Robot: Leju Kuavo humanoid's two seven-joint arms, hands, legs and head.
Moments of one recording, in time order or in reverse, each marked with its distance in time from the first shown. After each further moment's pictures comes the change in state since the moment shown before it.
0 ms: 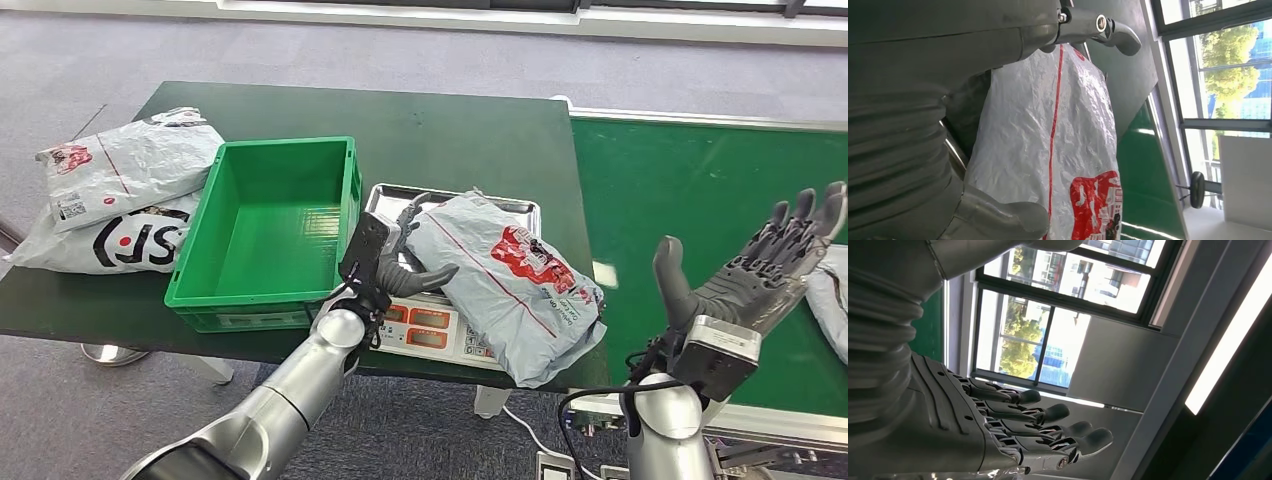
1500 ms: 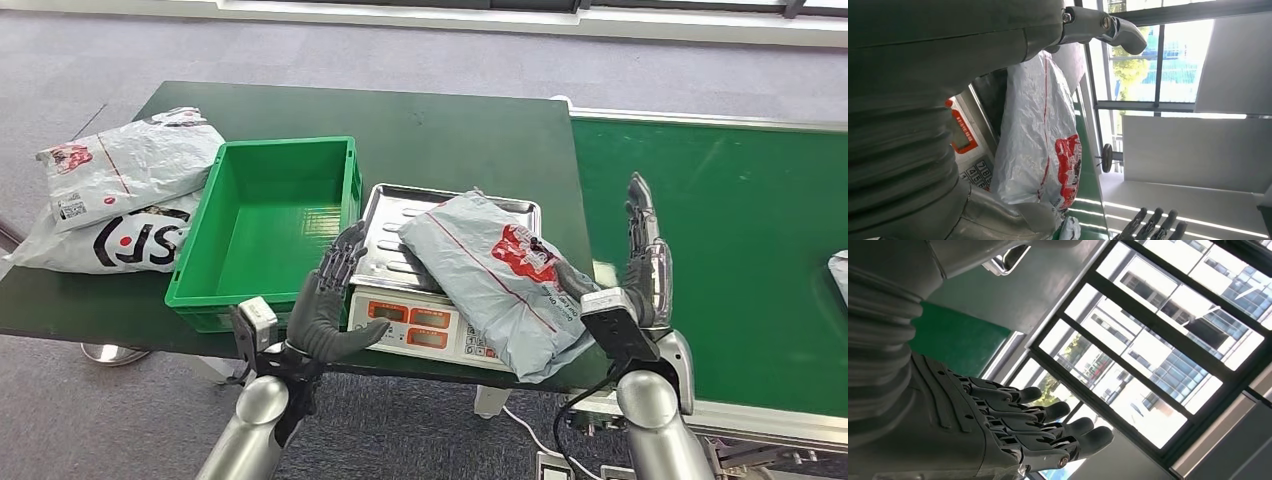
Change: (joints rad) left arm 0.446 0.121 0.150 -0.621 0.071 -0.289 -0.218; right arm -0.029 -0.095 0.062 0.170 0.224 0.385 0.161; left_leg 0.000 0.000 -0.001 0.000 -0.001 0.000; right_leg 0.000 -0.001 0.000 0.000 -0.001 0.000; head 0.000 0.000
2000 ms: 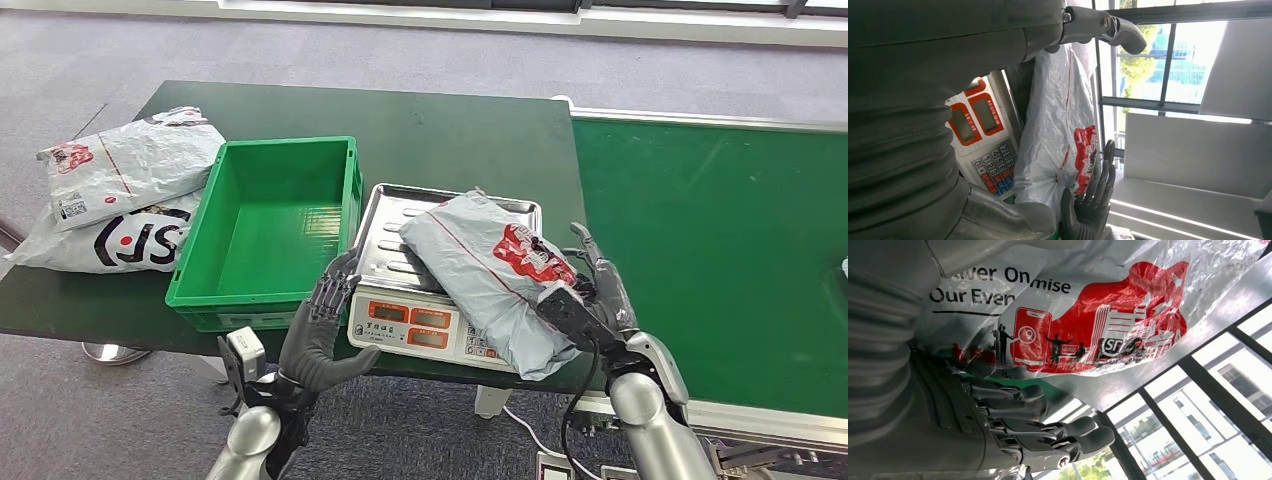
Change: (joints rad) left arm 0.113 0.015 0.000 -0.053 0.039 -0.035 -0.019; right arm -0.029 -0.053 0.027 0.176 0.143 0.240 0.223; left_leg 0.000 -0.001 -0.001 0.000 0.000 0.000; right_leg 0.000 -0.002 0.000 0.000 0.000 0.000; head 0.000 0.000
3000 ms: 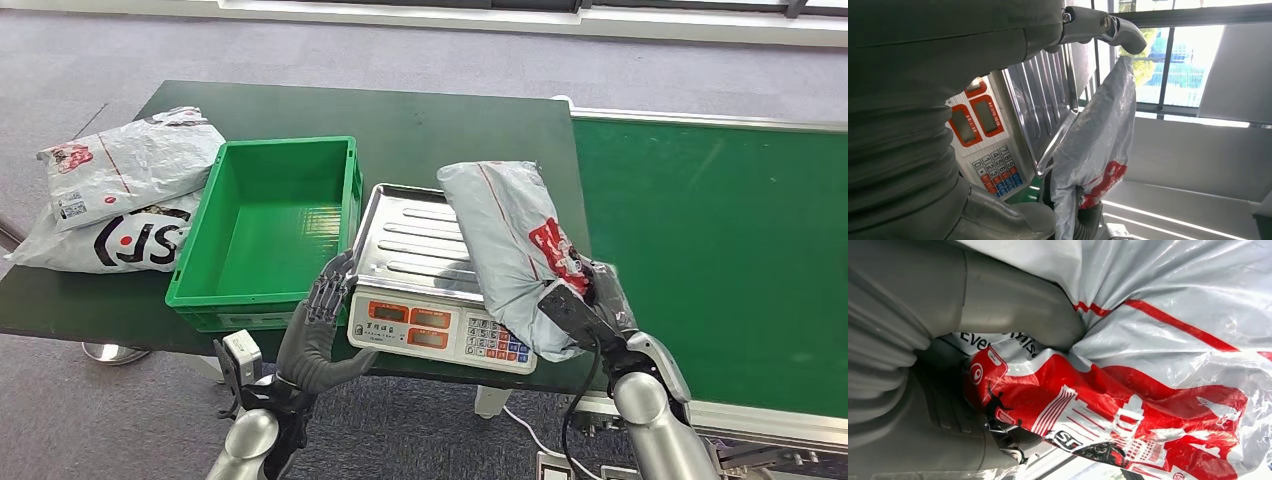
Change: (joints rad) left arm 0.013 0.003 0.000 -0.016 0.003 0.010 -0.002; right arm 0.000 0.000 -0.015 0.000 -0.016 0.080 0.046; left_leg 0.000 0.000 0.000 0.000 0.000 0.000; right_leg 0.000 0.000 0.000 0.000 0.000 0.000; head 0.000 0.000
